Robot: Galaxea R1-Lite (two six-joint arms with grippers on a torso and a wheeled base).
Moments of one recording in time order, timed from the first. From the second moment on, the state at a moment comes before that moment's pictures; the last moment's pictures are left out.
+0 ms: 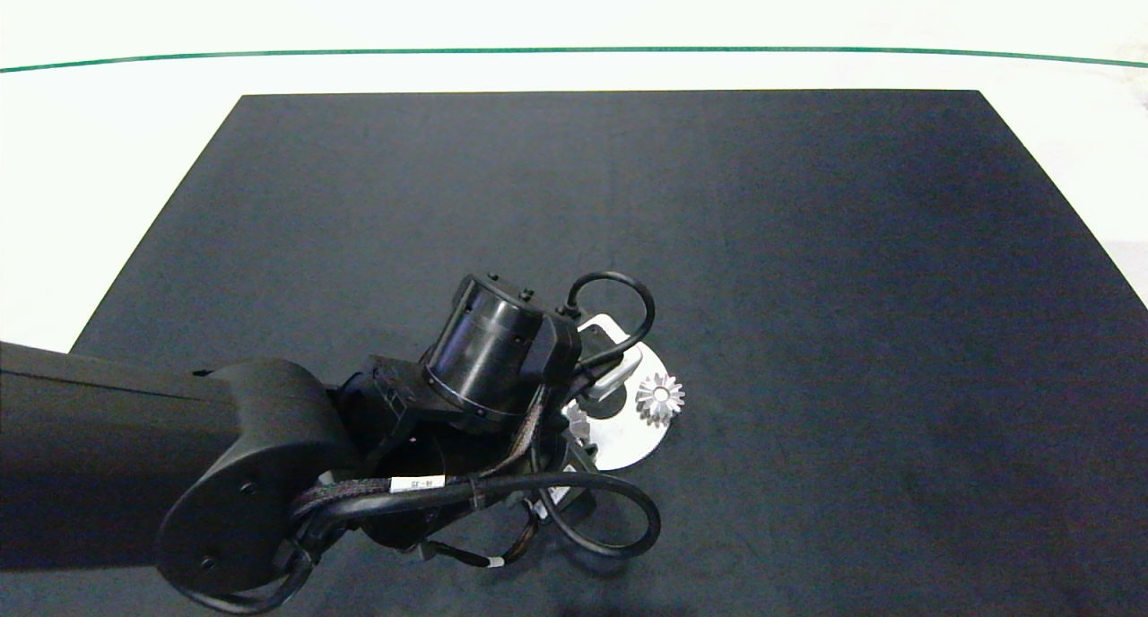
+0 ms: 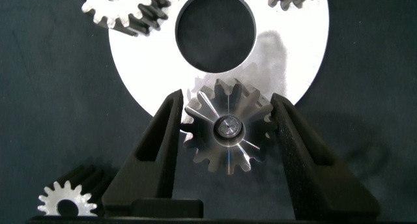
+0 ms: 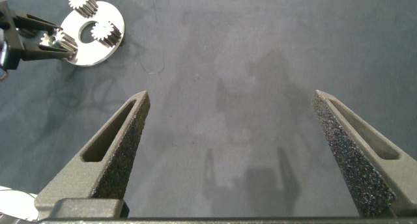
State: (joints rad) left arm -0.85 1.74 -1.04 -0.05 0.29 0.32; right arm 0.06 0.41 -0.54 0.27 0.14 0.03
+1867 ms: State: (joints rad) left arm -0.82 1.74 -1.04 0.00 0.28 0.26; right arm 0.06 0.41 -0.54 0.27 0.14 0.03
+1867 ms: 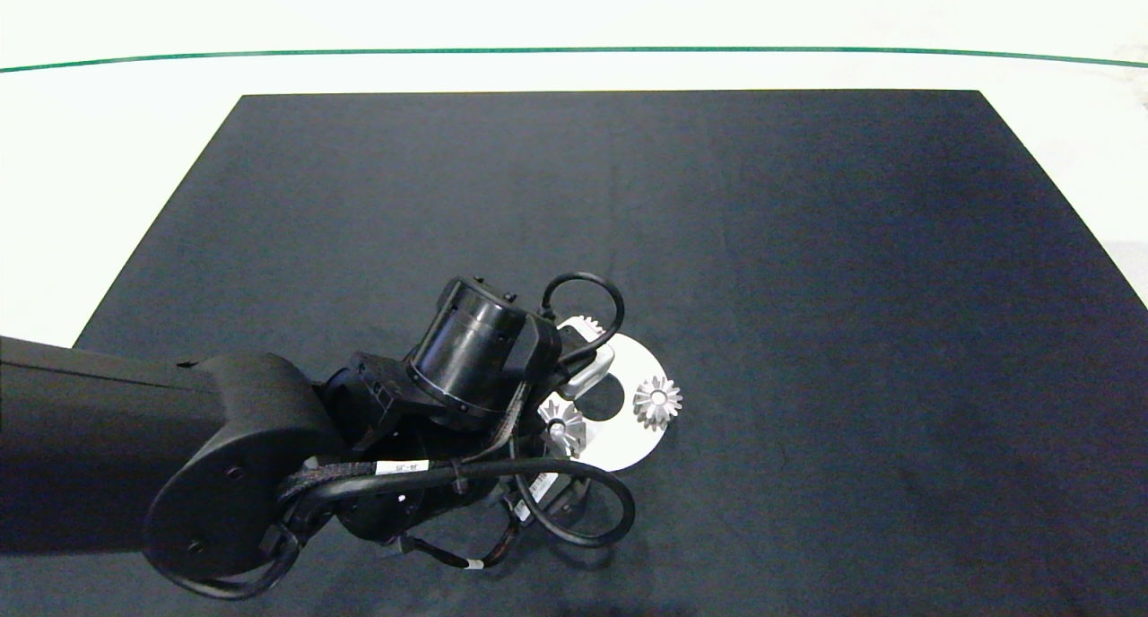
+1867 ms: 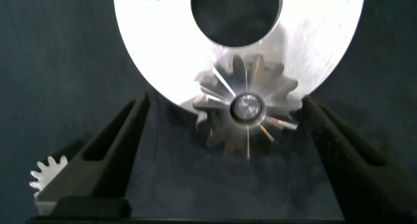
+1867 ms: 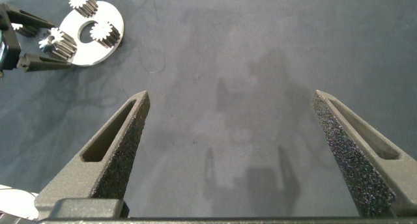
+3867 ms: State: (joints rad) left arm -0.84 1.75 -1.04 0.00 0.28 0.26; right arm 0.06 0.41 -0.54 0.27 0.14 0.04
